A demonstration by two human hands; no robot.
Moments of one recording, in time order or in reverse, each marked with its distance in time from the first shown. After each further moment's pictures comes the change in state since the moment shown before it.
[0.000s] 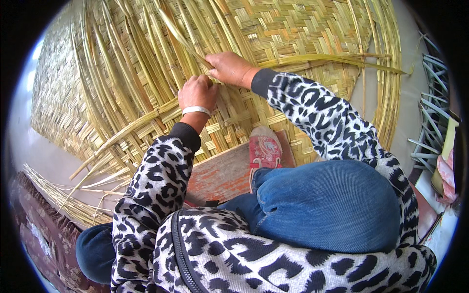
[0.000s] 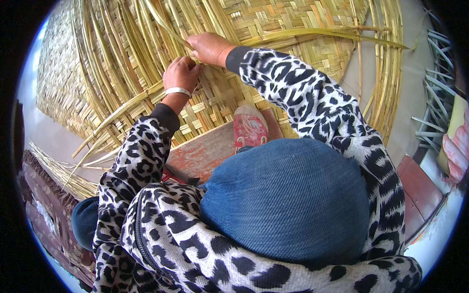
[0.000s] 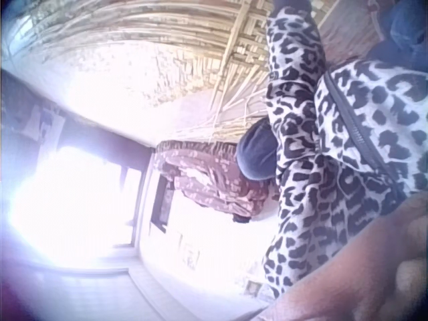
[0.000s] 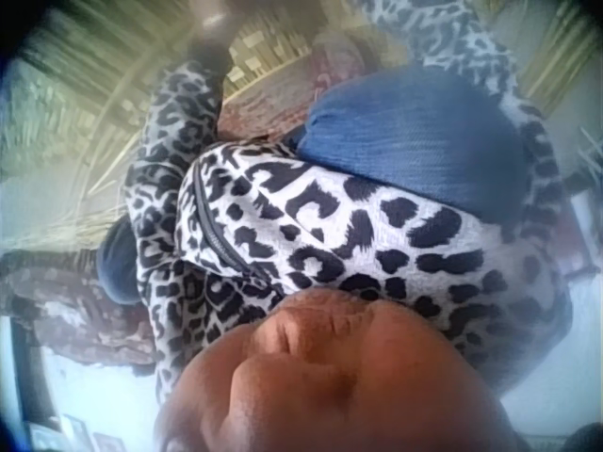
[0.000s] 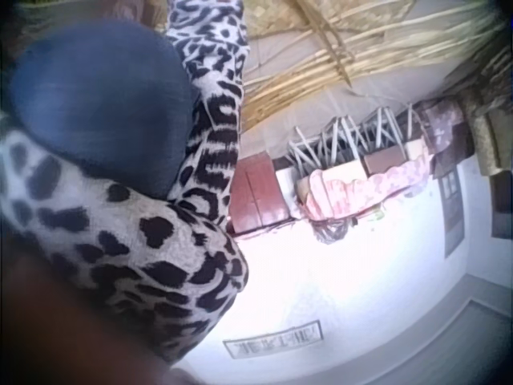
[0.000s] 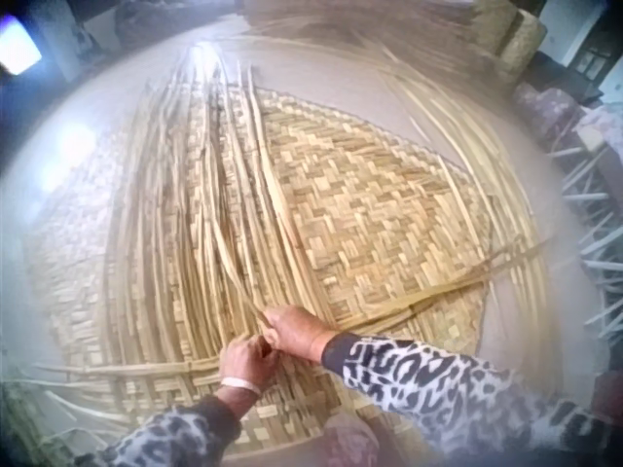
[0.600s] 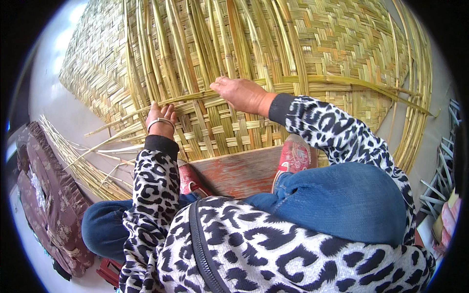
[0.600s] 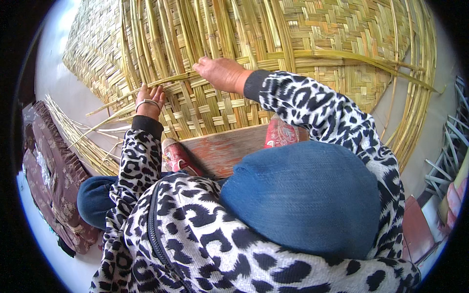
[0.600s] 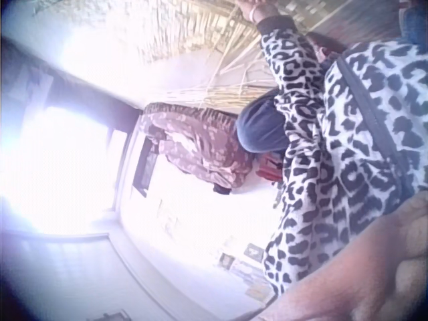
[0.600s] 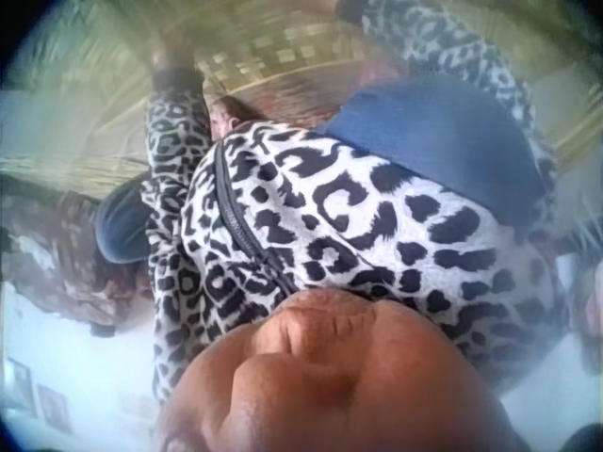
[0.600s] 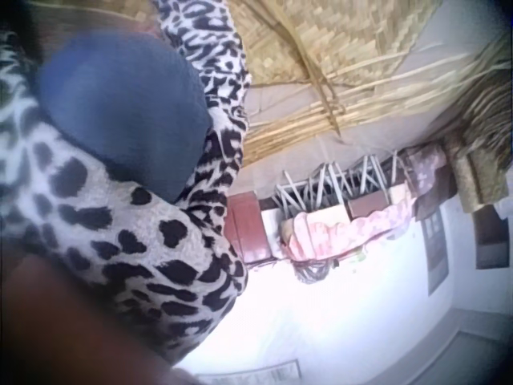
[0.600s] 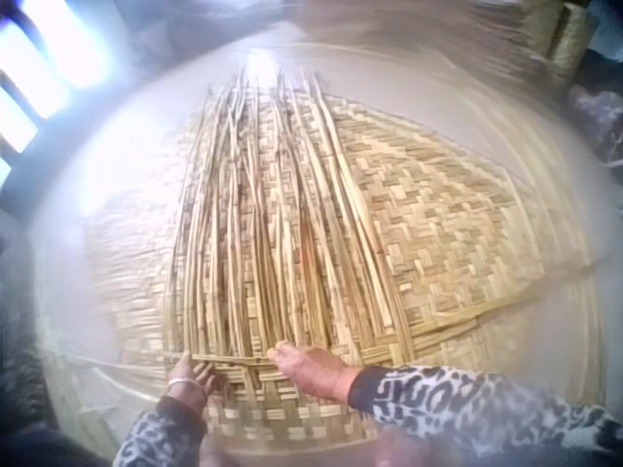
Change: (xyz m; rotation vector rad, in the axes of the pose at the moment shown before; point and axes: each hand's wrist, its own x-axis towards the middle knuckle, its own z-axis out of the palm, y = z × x) left_hand -0.071 -0.211 -0.070 -1.467 0.542 -1.290; right_hand 0.006 -0.097 0.047 0.012 -0.127 -0.363
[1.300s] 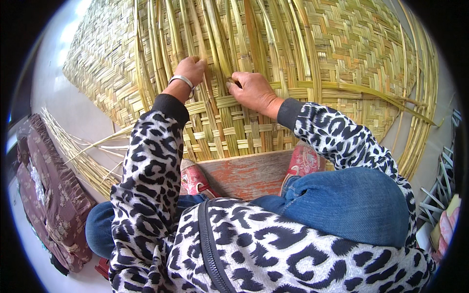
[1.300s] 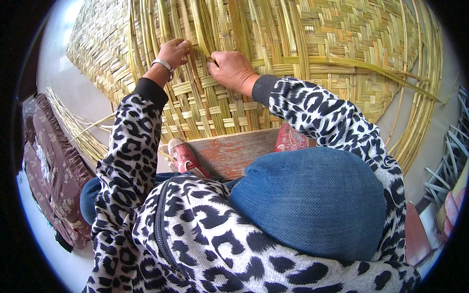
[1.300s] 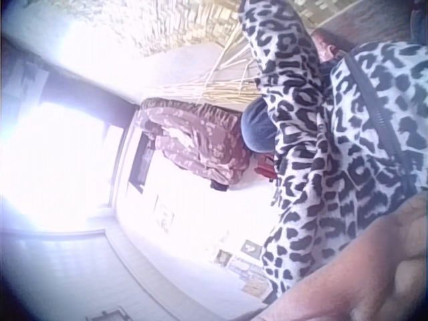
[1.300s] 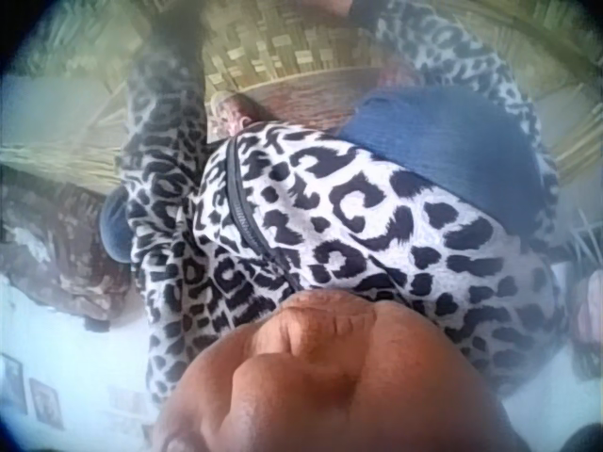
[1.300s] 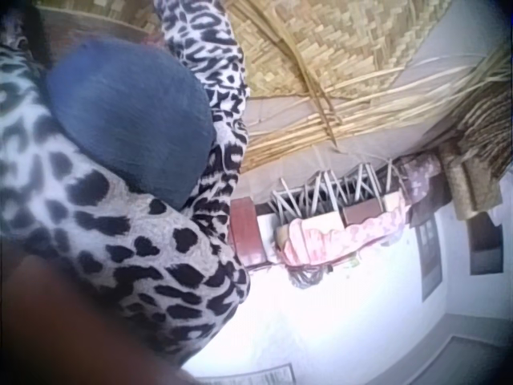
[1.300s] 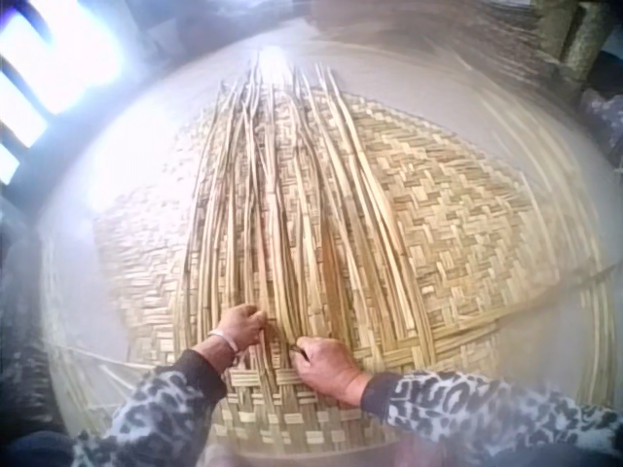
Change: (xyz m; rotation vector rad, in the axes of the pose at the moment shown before) left_hand 0.012 0.031 0.115 1.167 -0.531 0.659; right_hand 0.017 -0.018 -0.005 0.308 0.268 0.377
